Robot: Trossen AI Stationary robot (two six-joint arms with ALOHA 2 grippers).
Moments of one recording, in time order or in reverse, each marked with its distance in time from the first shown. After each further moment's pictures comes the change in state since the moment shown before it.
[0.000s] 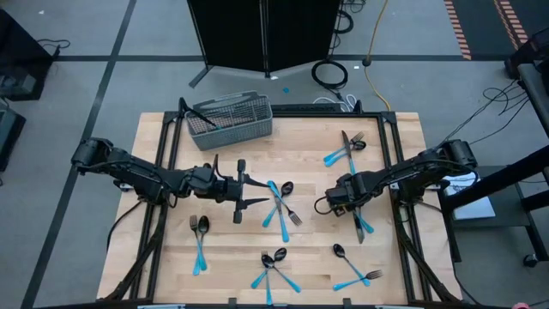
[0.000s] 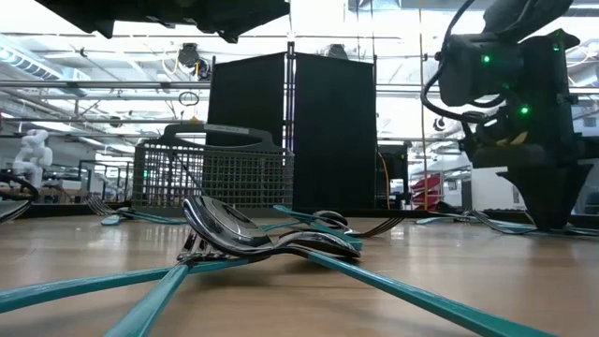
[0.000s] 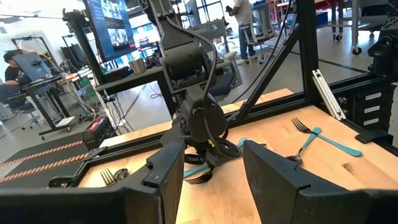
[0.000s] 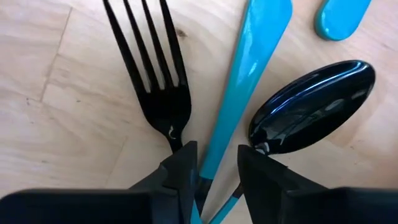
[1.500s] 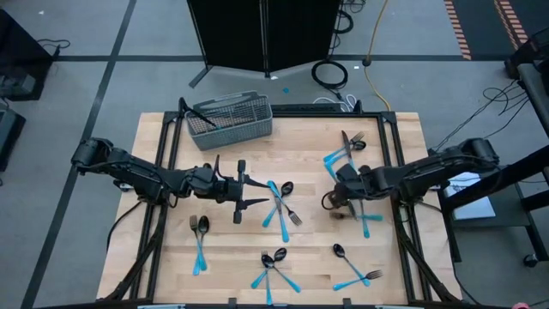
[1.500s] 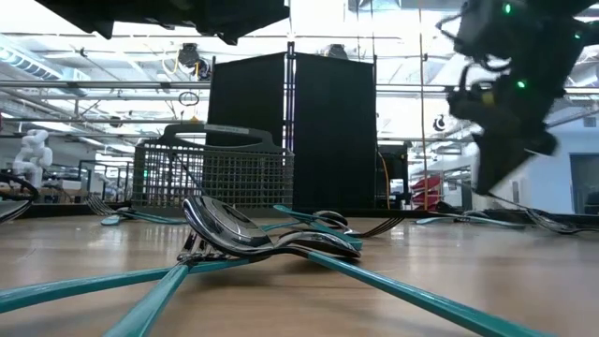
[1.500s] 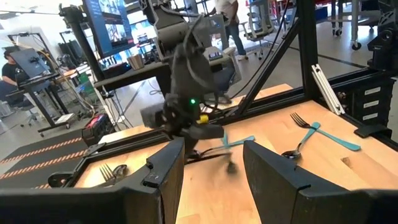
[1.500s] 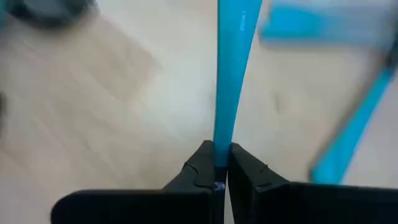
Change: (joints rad) left arm 0.000 0.000 0.000 -0.020 0.000 0.001; right arm 0.016 -0.270 -0.099 0.272 0.380 -0.272
